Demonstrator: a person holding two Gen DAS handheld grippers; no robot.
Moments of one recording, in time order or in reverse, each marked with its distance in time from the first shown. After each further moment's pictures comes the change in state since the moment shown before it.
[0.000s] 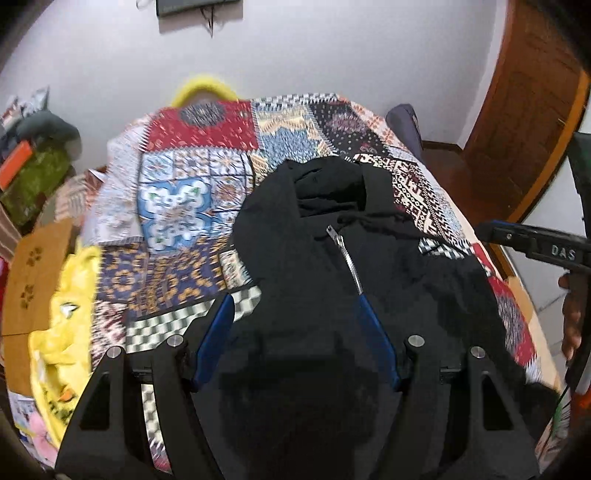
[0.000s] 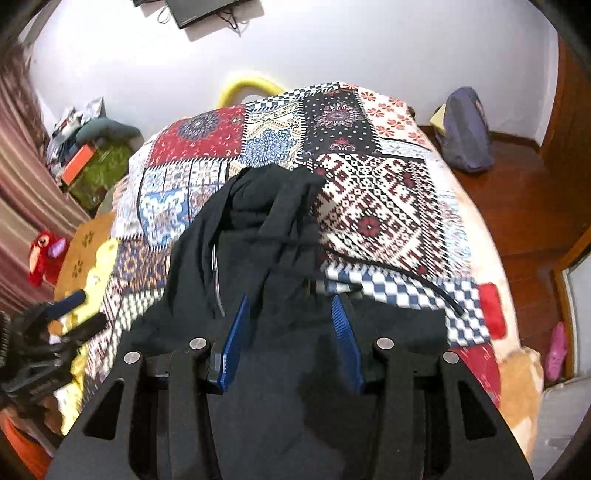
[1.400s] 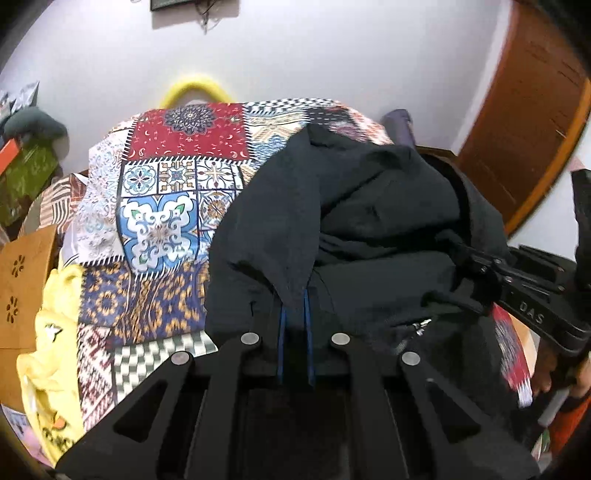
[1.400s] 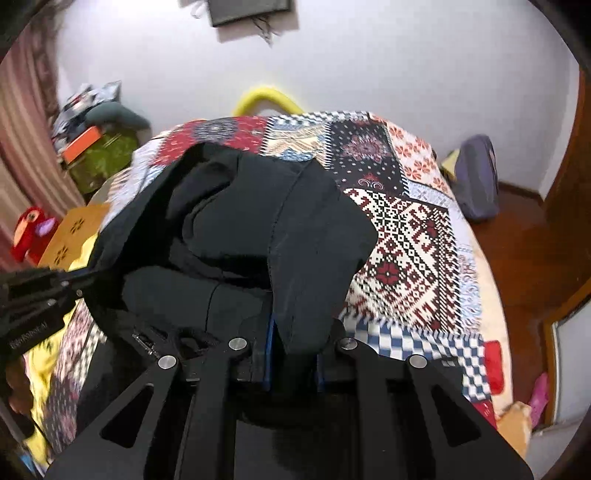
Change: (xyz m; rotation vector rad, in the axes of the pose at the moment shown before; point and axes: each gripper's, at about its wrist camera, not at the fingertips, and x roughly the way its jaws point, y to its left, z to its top) left arm 0.002 0.007 0.017 0.013 -0.027 -0.057; right arm -0.001 0.045 -0.006 -0.181 -0.101 -0.059
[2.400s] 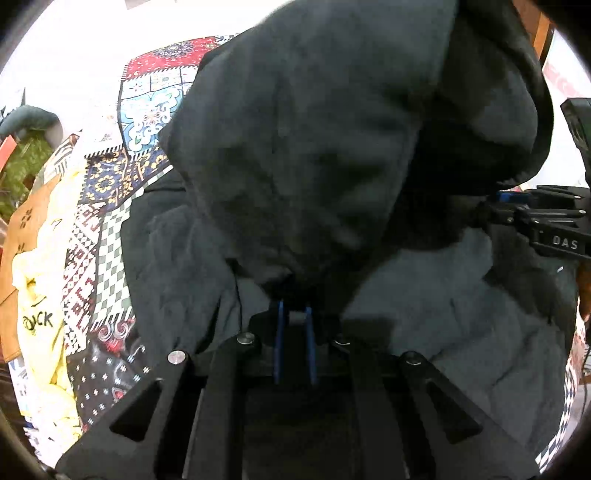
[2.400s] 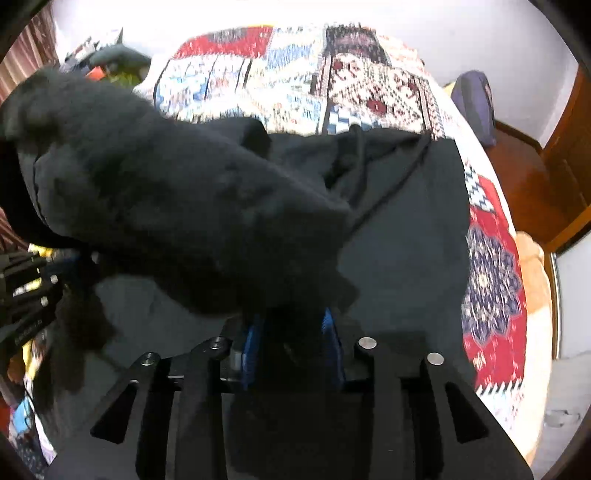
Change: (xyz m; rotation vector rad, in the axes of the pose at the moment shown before) left arm -0.036 -0.045 -0.189 0.130 0.170 0.042; right arm -0.019 -0.005 -0.149 0.024 0.263 0.010
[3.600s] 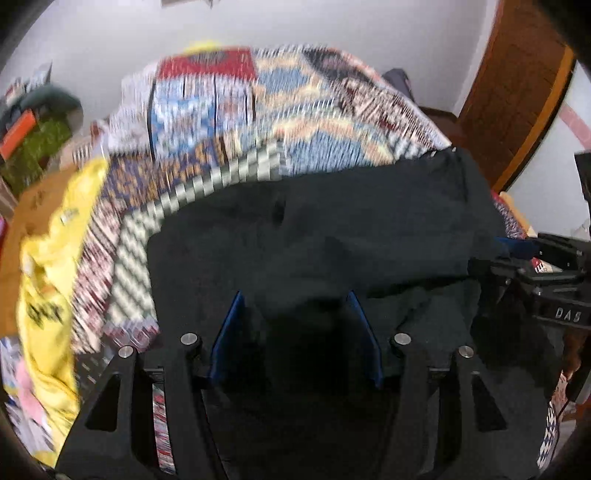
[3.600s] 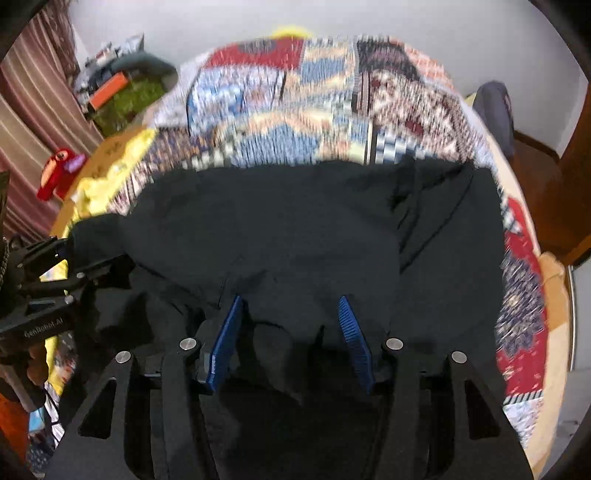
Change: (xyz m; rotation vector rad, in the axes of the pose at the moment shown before) left arm -0.002 0.035 0.012 -0.143 -0.041 -0.007; right arm 0.018 0.038 0.004 -0.021 -0.048 0.082
